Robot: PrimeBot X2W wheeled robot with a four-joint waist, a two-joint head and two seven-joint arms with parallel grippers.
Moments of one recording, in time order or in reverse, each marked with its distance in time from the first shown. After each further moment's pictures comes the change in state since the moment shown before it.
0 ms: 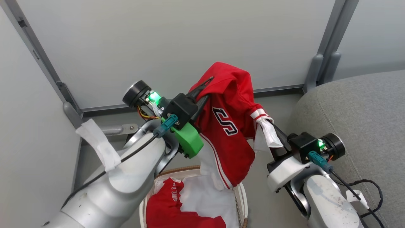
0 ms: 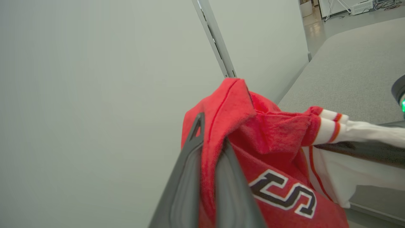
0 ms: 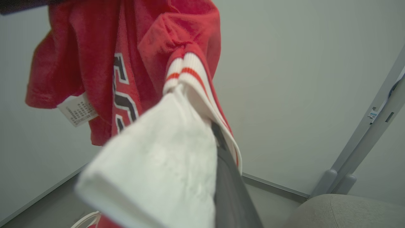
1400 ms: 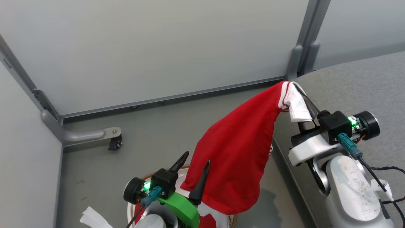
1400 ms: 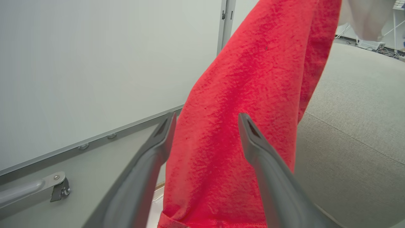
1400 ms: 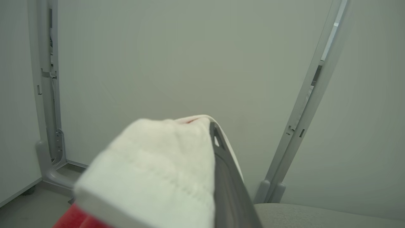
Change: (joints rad) left arm 0.553 -0.128 0.316 -0.040 0.021 -0.035 0.000; right arm -0.027 0.000 -0.181 -0.128 -0.107 0.000 0.000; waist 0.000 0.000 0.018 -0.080
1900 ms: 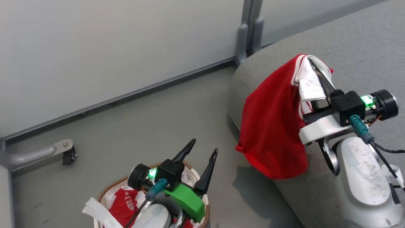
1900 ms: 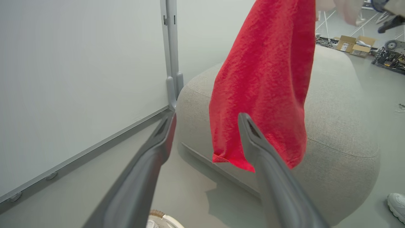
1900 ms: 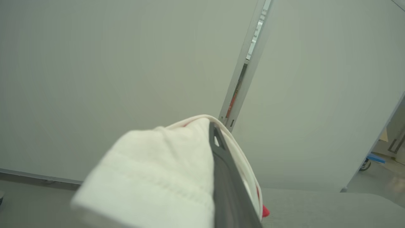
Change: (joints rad) left arm -0.038 -0.005 -0.008 -0.053 0.037 -0.005 0.000; right arm -0.090 -0.006 -0.061 -0.018 -0.081 0.000 0.000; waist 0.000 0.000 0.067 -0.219
